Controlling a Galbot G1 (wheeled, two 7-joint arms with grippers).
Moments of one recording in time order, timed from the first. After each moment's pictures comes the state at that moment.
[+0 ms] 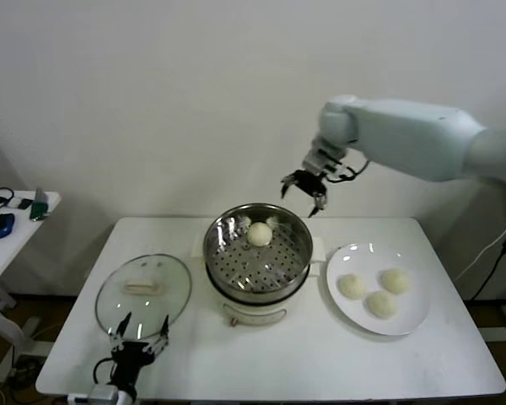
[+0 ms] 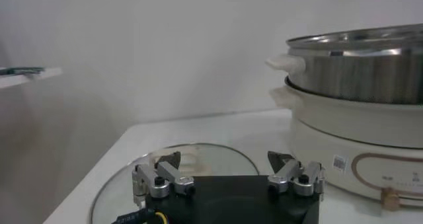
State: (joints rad) left arm 1.68 -1.42 -0.63 -1.94 -0.08 -0.01 0.03; right arm 0.93 1.03 -1.82 1.20 0.57 0.17 -1.00
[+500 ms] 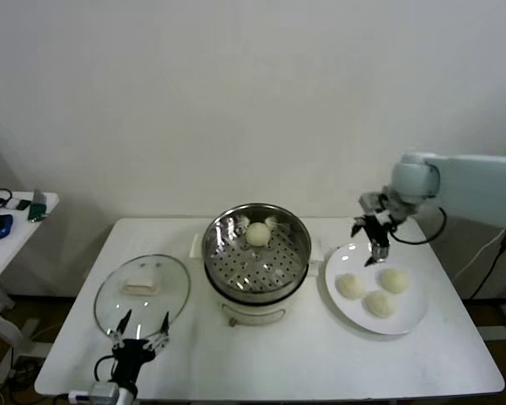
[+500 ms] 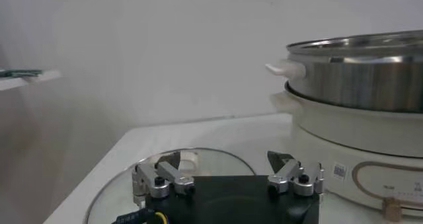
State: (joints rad) left arm 1.68 -1.43 -0.63 -1.93 -0.07 -0.01 0.03; right arm 0.77 0.80 -1.84 1.38 0.59 -0.25 -0.83
